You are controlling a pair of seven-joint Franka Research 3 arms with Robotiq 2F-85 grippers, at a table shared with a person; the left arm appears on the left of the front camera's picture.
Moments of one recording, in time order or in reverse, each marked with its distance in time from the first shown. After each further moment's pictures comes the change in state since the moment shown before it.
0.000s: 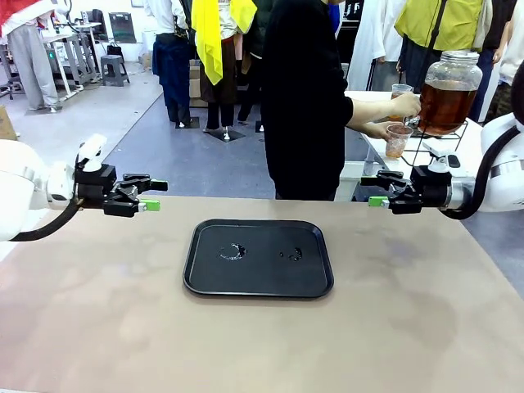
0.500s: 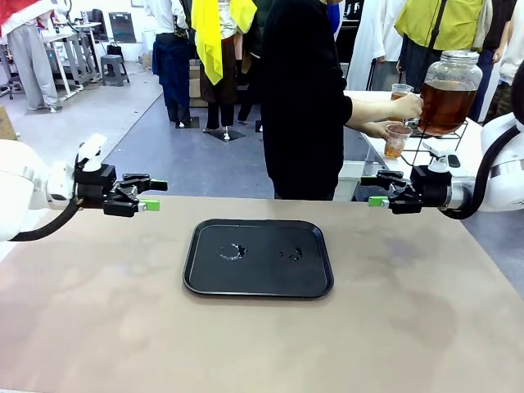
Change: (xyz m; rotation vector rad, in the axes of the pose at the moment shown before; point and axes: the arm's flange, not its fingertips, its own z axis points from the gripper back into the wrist) left arm 0.000 0.000 0.000 0.000 0.000 0.000; right arm 0.000 0.000 0.000 0.000 0.000 0.000
